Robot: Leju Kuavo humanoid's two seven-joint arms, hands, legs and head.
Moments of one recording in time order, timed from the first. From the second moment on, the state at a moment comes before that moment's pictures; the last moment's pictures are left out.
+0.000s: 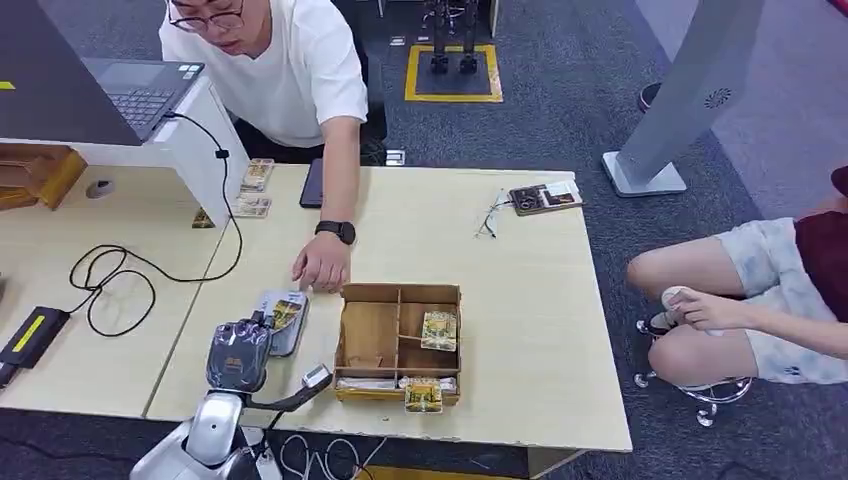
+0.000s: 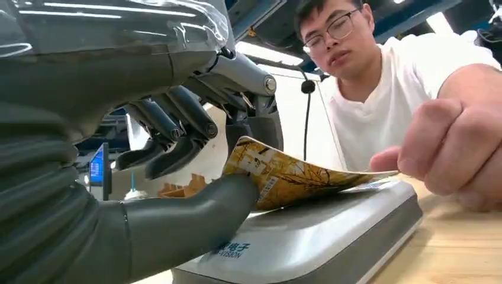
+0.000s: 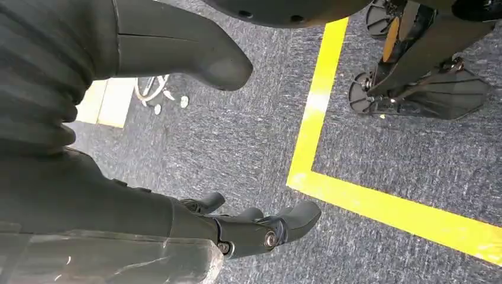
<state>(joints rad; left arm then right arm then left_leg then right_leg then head) -0.31 0.21 -0.50 -0.82 -1.55 0.66 0.38 -0.06 0.14 -1.19 -0.22 1.36 -0.02 -0.02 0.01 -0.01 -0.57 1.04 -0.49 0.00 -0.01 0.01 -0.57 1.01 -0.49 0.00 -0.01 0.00</state>
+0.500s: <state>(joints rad) -0.34 0.19 -0.51 -0.76 -1.55 0.66 0.37 -0.06 0.14 -1.19 -0.22 1.36 -0.02 -0.02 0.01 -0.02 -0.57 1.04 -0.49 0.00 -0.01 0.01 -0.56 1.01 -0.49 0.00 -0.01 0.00</state>
